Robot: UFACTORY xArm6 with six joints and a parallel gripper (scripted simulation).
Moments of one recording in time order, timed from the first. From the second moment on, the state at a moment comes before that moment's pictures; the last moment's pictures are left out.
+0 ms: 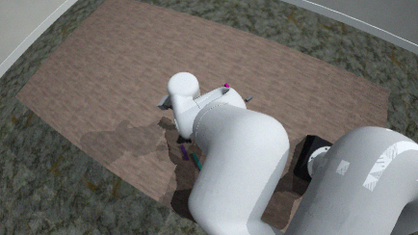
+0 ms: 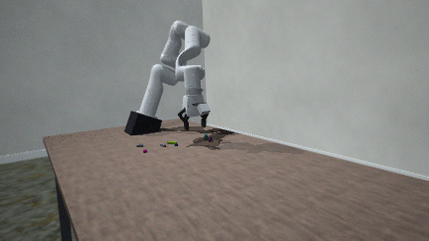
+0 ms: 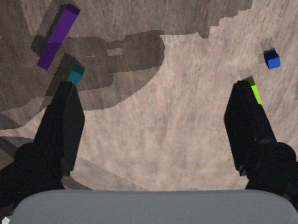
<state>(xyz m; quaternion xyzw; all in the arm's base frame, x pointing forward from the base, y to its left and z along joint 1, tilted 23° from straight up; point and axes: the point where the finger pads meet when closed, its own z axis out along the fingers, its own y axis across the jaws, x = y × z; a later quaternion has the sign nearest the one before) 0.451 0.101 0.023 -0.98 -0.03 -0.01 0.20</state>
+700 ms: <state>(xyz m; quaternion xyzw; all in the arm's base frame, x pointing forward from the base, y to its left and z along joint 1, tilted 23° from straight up) 0.457 0.136 0.038 -0.93 0.31 0.07 0.19</state>
